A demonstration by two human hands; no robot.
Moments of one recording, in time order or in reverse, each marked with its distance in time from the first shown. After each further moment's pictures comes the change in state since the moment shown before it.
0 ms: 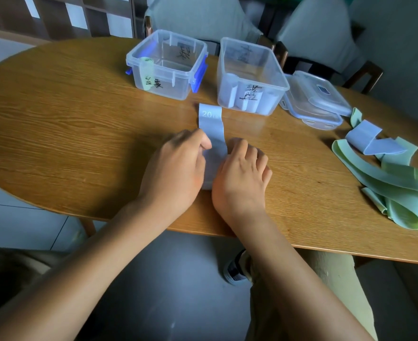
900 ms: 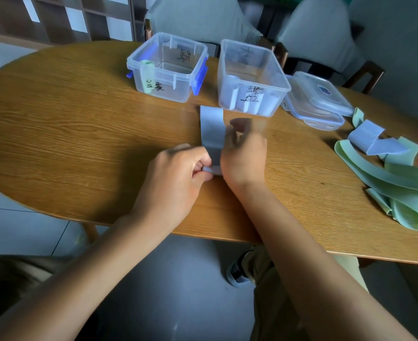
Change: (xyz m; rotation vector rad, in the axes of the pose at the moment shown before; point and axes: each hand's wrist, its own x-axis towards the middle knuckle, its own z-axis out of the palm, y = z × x) left_hand -0.008 -0.001 -0.008 -0.161 -0.043 -0.027; right_hand 0.056 -0.003 0.008 0.425 0.226 -0.017
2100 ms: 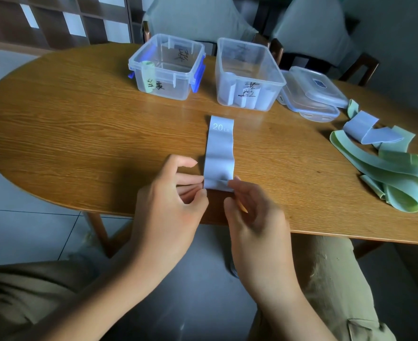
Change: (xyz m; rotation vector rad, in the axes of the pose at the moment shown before) left_hand -0.060 0.036 -0.021 -0.327 0.080 -0.386; right_hand -0.141 -0.016 -0.077 0.278 -0.199 0.145
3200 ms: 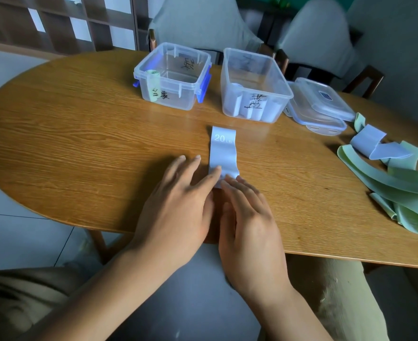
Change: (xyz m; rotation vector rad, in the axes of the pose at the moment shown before) left_hand 0.034 -0.025 0.006 0.726 -0.184 0.394; right_hand 0.030 0.021 0.017 -0.544 -0.021 -0.412
